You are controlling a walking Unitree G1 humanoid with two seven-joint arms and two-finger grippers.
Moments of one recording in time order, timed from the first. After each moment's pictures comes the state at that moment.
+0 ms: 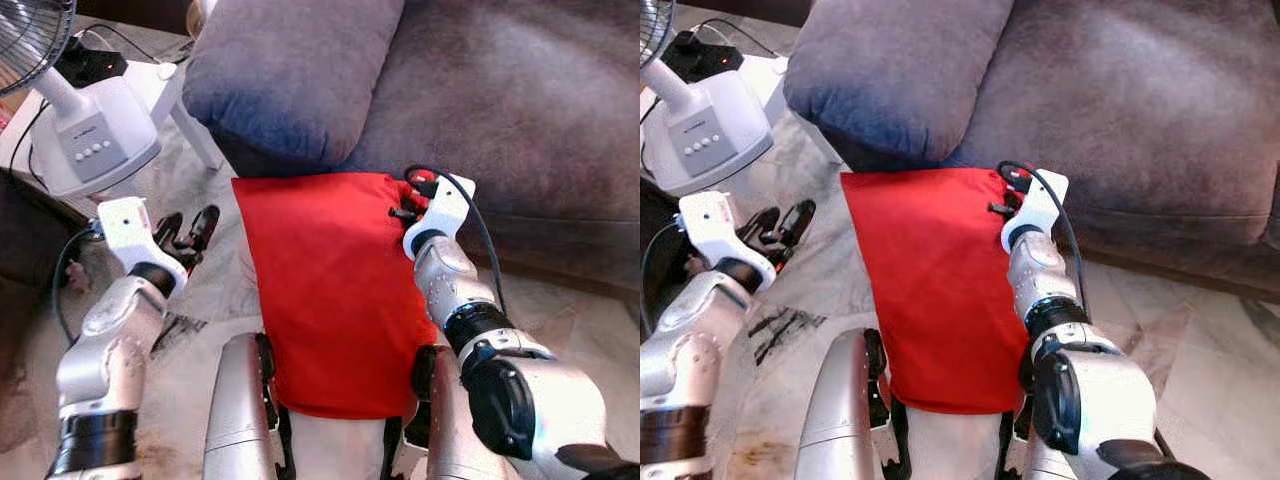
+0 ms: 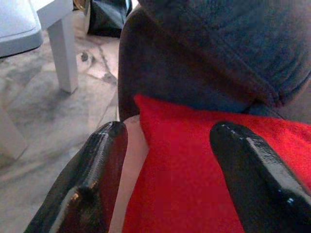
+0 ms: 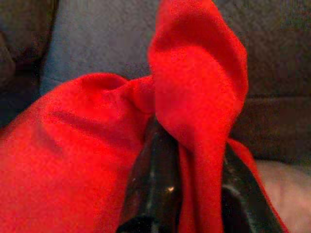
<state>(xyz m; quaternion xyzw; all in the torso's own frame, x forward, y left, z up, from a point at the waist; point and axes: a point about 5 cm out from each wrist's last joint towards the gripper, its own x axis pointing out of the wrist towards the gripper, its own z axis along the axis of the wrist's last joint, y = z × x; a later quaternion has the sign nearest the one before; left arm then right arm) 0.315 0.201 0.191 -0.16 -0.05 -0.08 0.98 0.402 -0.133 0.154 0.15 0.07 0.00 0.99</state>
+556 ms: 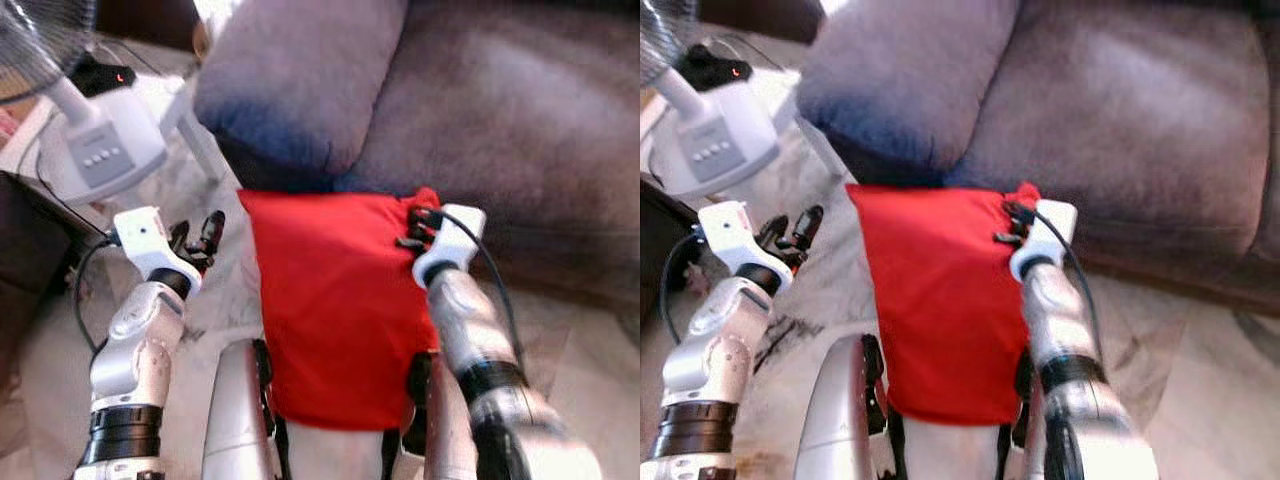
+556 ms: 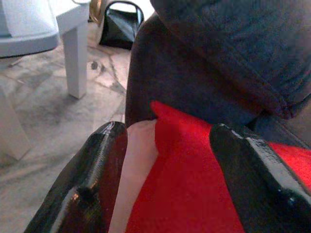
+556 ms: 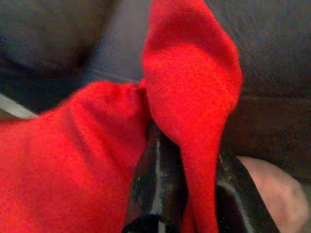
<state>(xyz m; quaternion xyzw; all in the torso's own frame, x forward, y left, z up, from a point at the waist) 0.324 0.194 0.171 -0.17 -0.06 -0.04 0.98 0.363 -0.149 0.129 0.12 0.03 0.06 0.99</state>
